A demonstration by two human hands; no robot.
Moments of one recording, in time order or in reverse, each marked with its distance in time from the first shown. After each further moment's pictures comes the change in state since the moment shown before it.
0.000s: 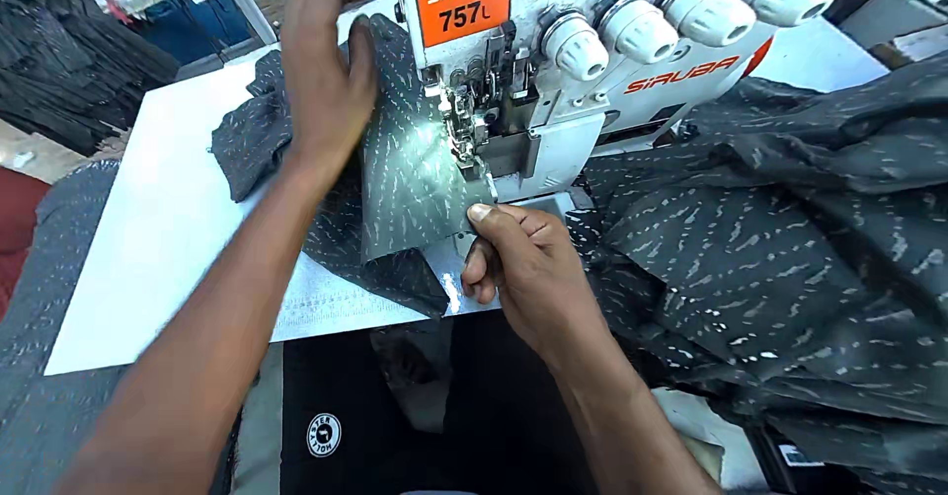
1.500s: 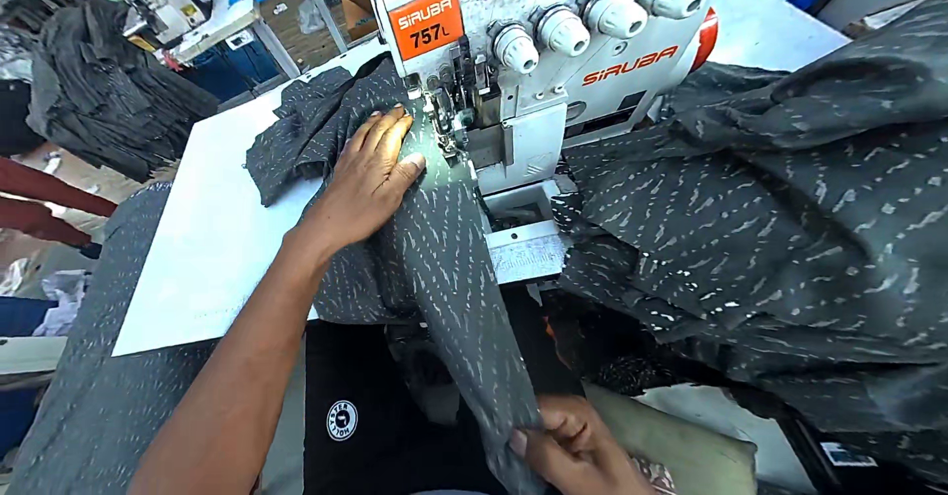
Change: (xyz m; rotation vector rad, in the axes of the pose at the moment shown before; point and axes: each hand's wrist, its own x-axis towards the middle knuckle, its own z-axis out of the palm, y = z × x) left_hand -0.069 0.070 -0.034 0.096 -0.673 -0.214; right_hand -0.167 0.078 -0.065 -0.012 -0.329 -0.030
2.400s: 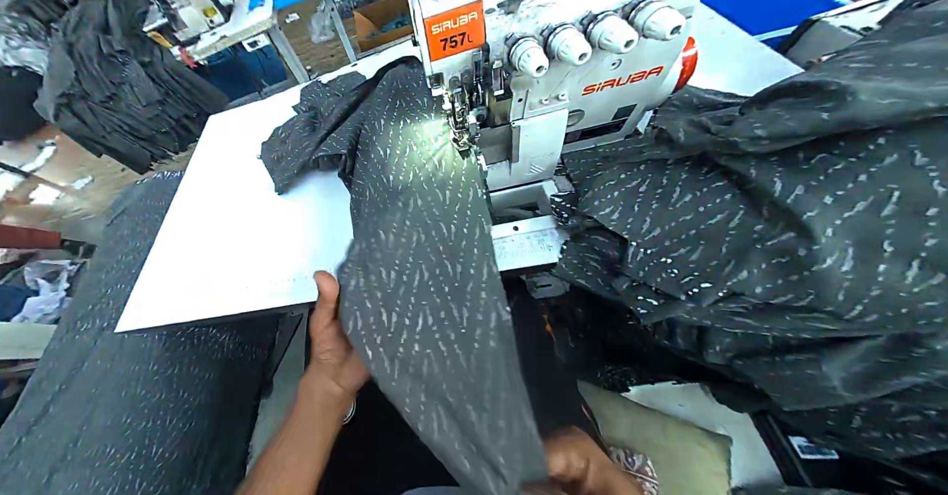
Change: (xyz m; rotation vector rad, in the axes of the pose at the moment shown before) left_hand -0.175 0.025 0.069 -2.142 0.233 -0.244; right_hand -0.032 -0.018 0.018 0.183 -0.158 0.117
